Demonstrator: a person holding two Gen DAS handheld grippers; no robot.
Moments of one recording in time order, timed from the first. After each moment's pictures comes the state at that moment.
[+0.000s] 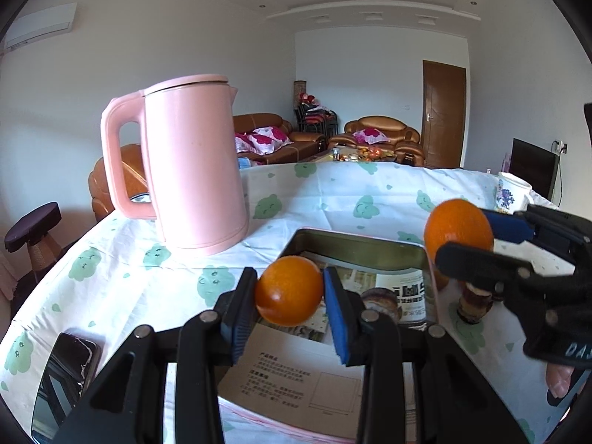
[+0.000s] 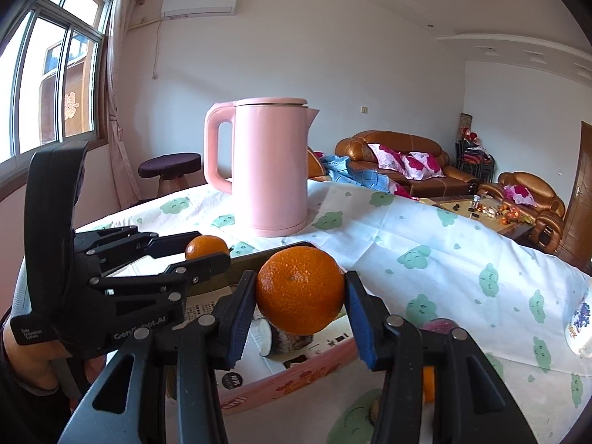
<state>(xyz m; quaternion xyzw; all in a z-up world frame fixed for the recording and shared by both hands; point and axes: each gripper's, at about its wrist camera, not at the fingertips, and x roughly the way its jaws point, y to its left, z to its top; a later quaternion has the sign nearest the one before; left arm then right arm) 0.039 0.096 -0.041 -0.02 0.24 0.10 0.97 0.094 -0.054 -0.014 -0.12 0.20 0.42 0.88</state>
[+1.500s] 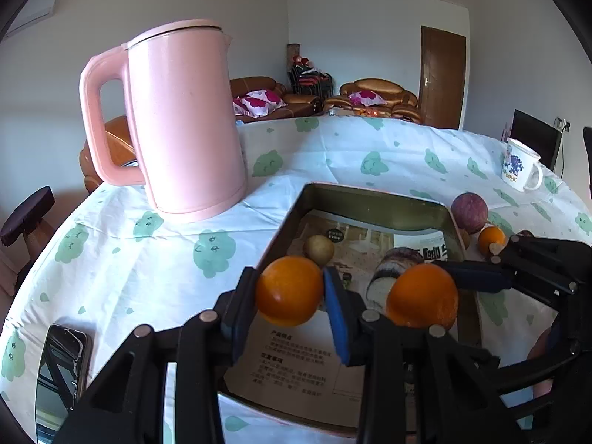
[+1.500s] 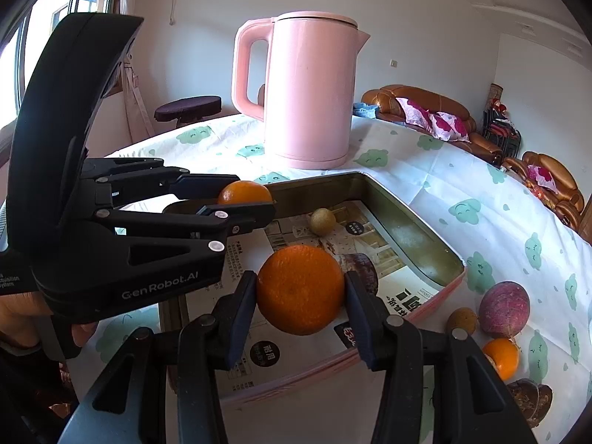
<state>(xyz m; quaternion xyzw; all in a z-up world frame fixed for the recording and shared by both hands) 0.061 0.109 -0.062 -0.01 0.32 0.09 0.94 0.093 -0.009 -0.061 -0.18 0.29 0.44 0.83</state>
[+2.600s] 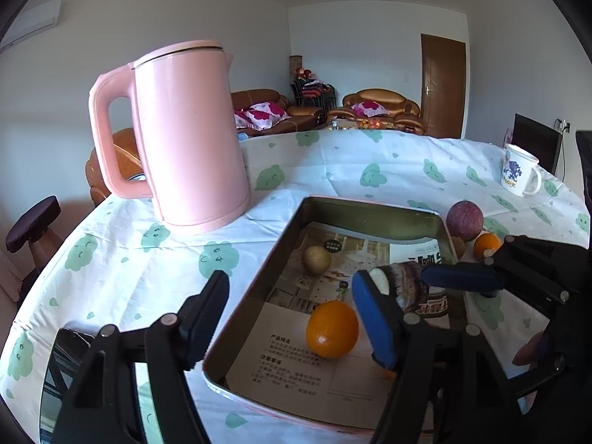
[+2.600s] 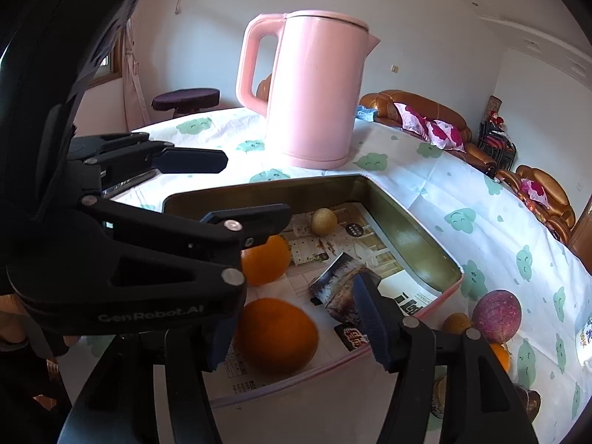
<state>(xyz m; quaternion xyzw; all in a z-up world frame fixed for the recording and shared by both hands) 0.051 0.103 -0.054 -0.01 0.29 0.09 0.95 0.084 -0.007 -0.061 -0.21 0.27 0.43 0.84</state>
